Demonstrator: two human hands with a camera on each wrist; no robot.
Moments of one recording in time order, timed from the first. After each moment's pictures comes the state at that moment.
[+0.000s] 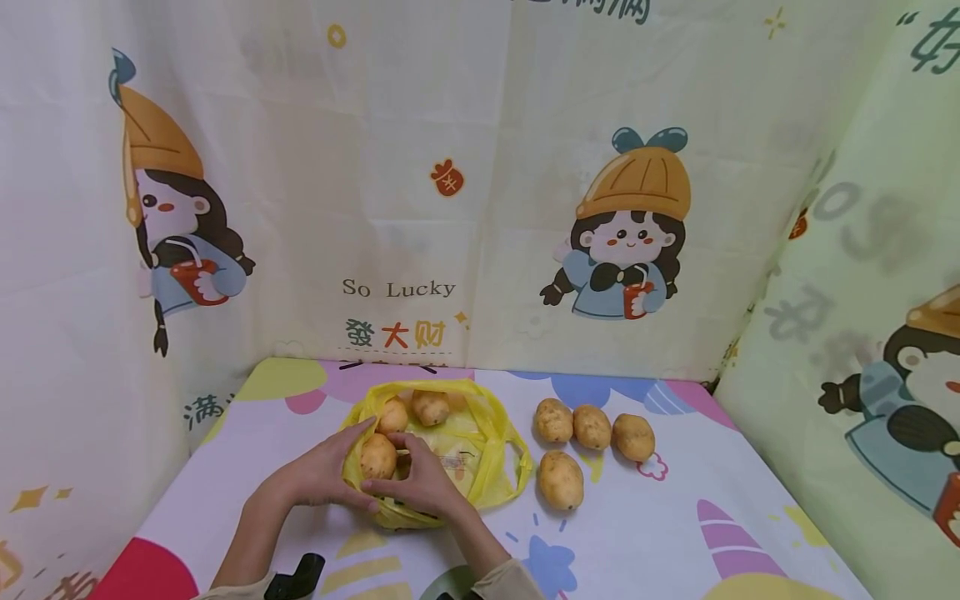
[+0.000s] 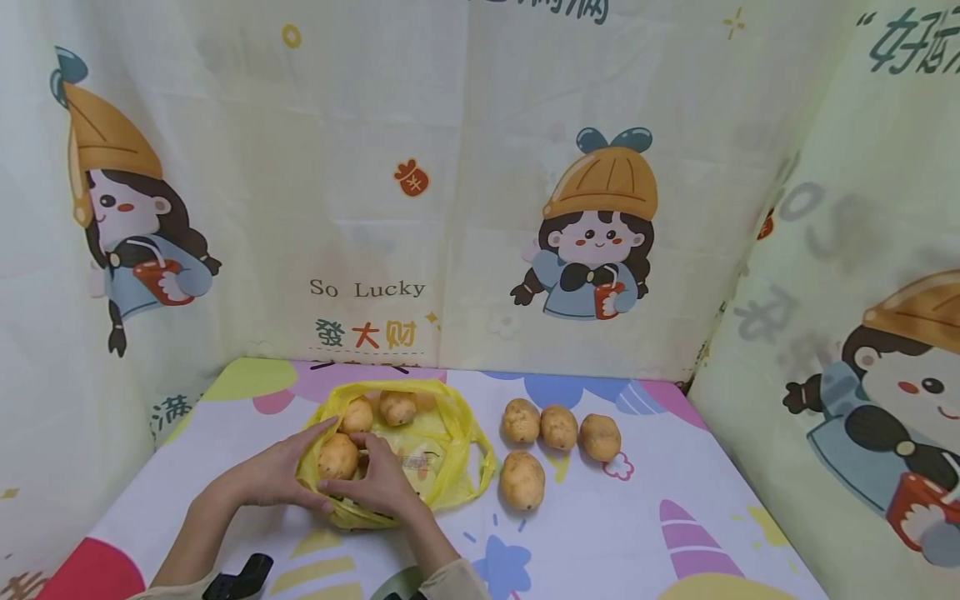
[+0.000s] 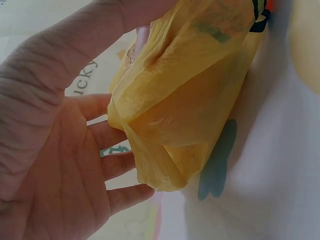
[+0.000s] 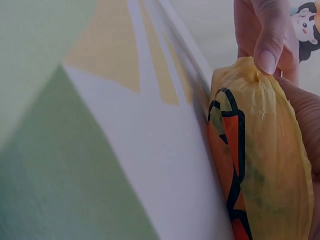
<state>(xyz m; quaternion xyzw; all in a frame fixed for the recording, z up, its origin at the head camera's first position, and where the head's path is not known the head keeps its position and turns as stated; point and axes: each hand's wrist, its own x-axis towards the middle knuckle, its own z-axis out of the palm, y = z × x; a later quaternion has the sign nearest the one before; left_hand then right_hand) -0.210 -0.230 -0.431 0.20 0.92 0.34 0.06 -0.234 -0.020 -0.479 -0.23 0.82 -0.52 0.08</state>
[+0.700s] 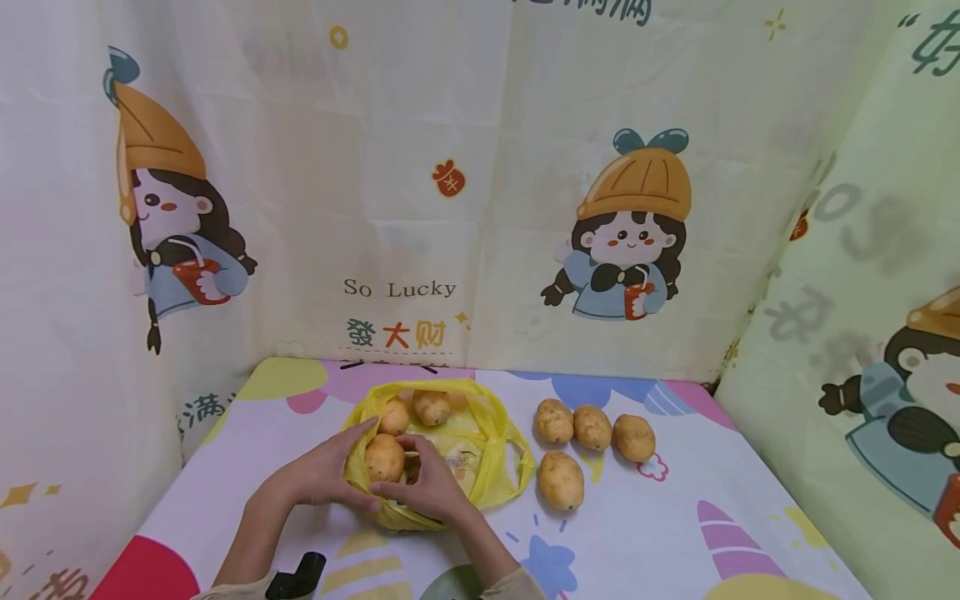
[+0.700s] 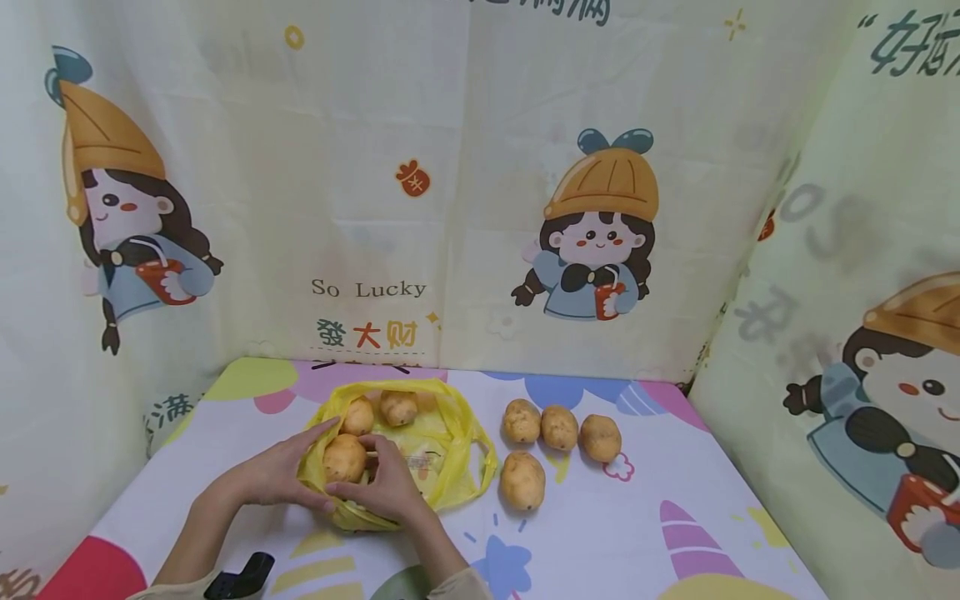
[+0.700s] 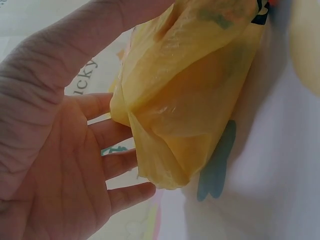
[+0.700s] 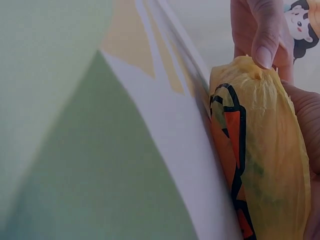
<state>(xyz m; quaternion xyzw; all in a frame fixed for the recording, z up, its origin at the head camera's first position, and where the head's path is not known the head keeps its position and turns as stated) -0.208 -0.229 -0.429 0.20 0.91 0.35 0.07 -0.227 -0.010 -0.482 -0.22 0.81 -0.55 0.08</state>
